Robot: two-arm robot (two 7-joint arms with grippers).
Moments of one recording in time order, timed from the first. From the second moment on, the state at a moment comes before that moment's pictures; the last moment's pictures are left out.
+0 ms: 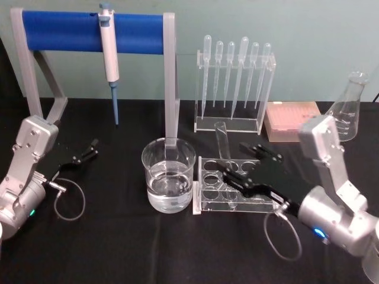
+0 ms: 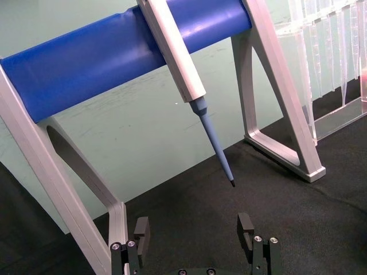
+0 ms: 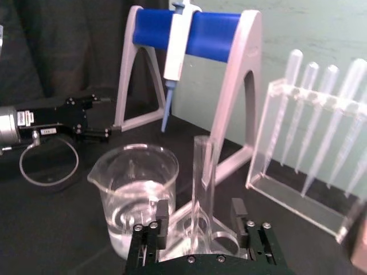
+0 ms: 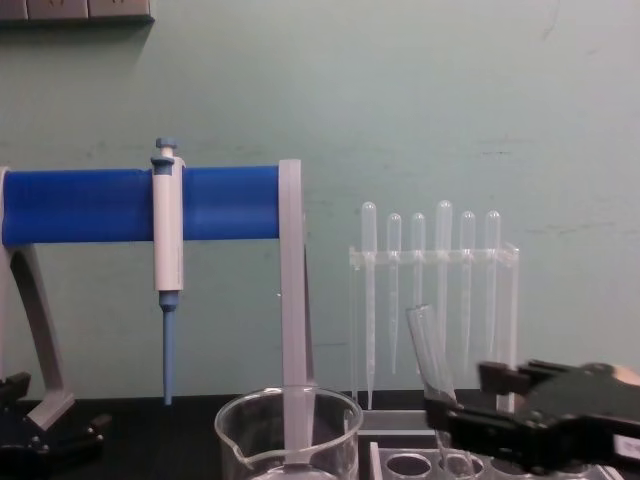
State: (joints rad) left arm -0.20 0.60 0.45 -1.41 -0.25 -0.12 0.03; right arm 0.07 0.46 -0.35 -1.74 0.29 0.13 0.36
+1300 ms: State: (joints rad) left arm -0.20 0.60 0.45 -1.41 -0.25 -0.12 0.03; right arm -0.09 0.34 -0.11 -1.61 0.18 0.01 0.04
